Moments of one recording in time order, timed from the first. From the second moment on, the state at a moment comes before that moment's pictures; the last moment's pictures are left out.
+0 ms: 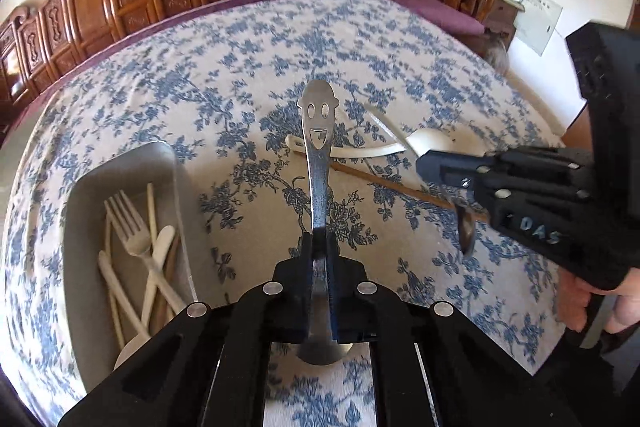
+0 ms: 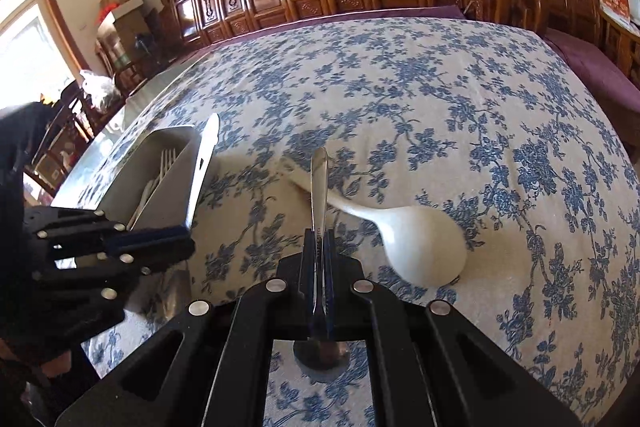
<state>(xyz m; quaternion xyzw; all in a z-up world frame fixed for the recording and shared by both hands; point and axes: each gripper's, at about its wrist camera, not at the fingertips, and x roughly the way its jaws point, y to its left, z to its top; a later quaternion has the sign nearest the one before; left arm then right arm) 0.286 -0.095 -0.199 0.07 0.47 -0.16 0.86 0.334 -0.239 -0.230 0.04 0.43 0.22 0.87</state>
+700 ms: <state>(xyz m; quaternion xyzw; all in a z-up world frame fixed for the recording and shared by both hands) 0.250 -0.048 -0.151 0.05 0.42 -0.16 0.89 0.302 -0.212 -0.194 0.03 0.39 0.25 0.89</state>
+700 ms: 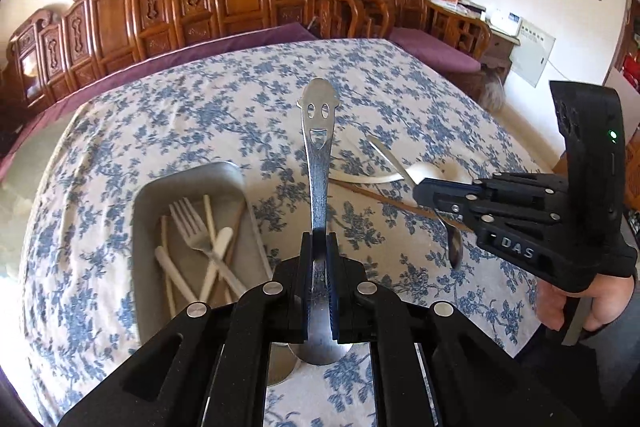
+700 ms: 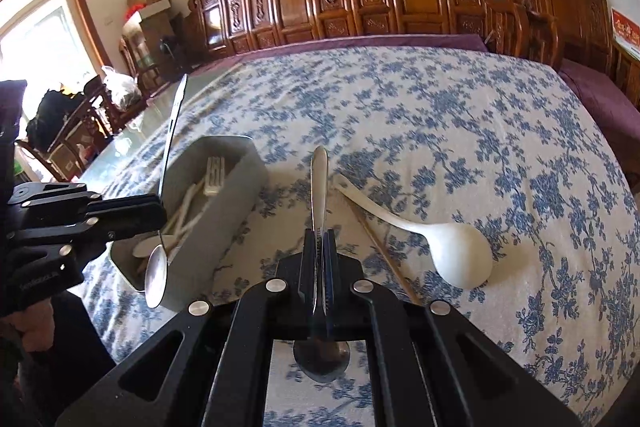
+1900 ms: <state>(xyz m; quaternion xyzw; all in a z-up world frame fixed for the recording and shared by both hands) 0.279 0.033 -0.217 0.02 0.46 -0.07 0.88 0.300 -0.180 -0.195 0.00 0.39 0.26 0.88</state>
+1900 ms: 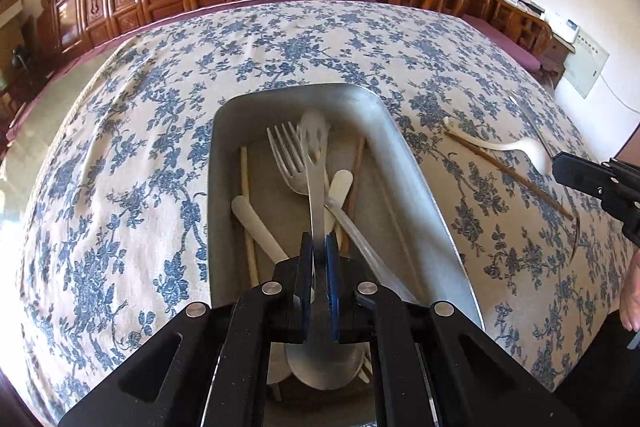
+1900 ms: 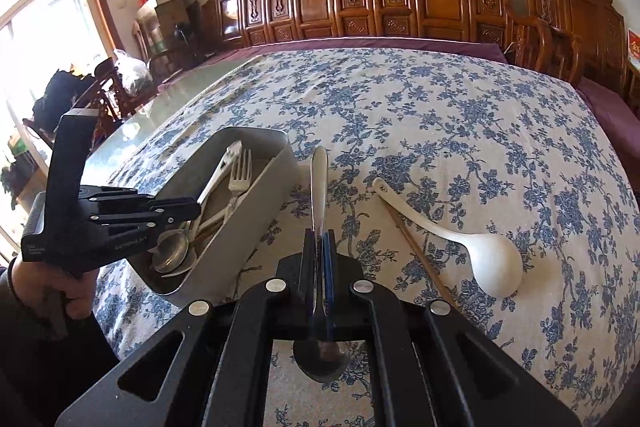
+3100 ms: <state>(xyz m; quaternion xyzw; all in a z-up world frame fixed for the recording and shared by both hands) 0.266 0.091 -0.170 -0.02 0.40 -0.04 0.91 0.311 -0.053 -0.174 0.03 0.39 0.32 0.86</state>
